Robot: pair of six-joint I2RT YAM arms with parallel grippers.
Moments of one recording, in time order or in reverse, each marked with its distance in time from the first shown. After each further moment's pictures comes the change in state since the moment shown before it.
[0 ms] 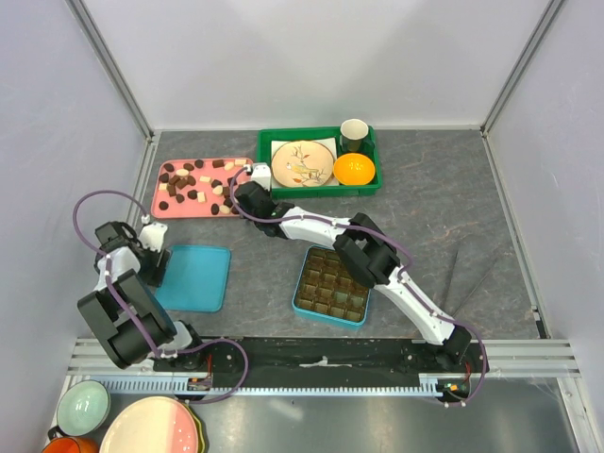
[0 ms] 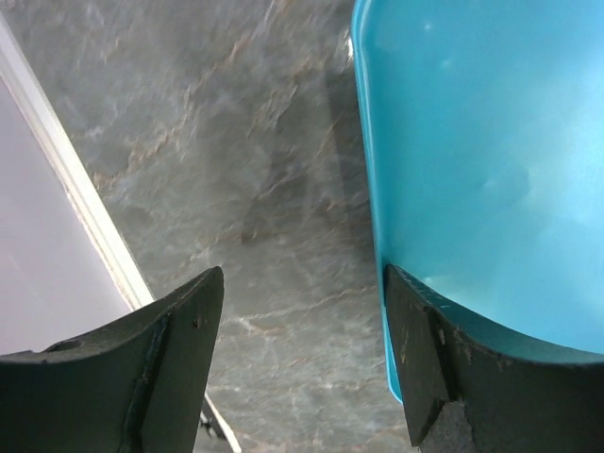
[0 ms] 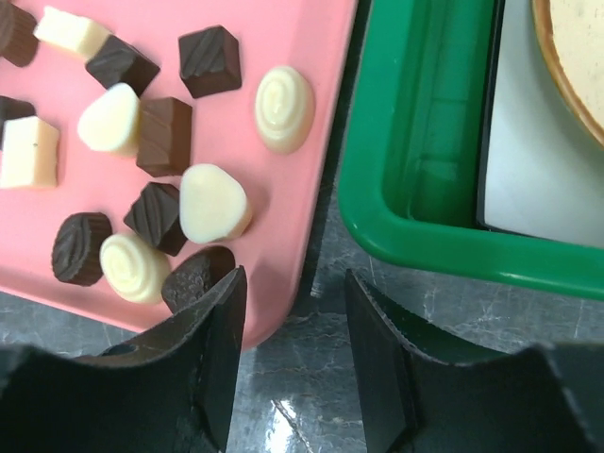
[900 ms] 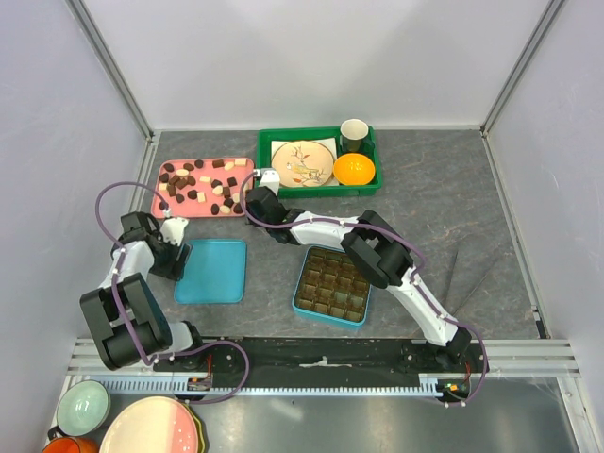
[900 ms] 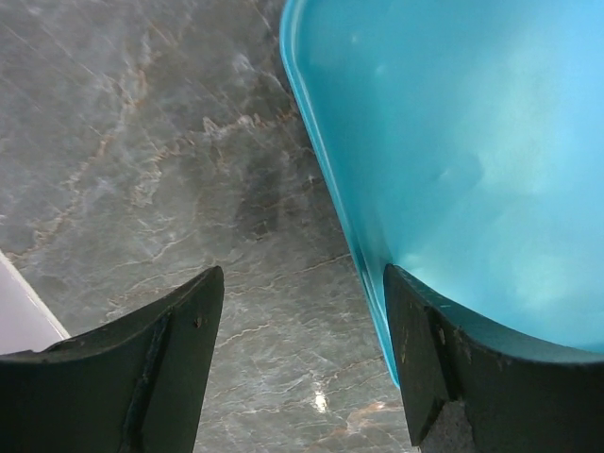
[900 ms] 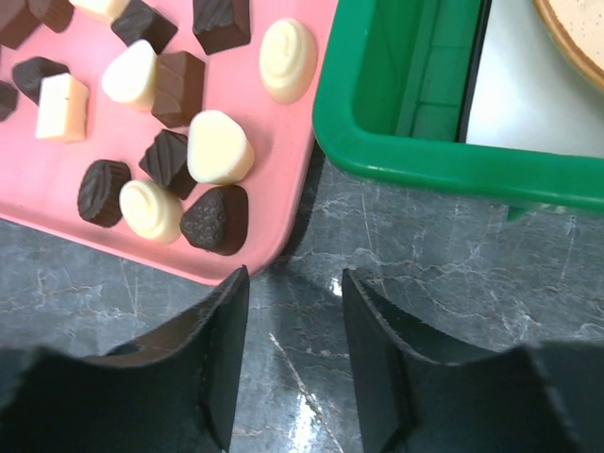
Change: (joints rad) left arm -0.196 -0.013 0.018 -0.067 0.016 -0.139; right arm -0.006 -0.146 -0.280 0.167 -0.087 0.032
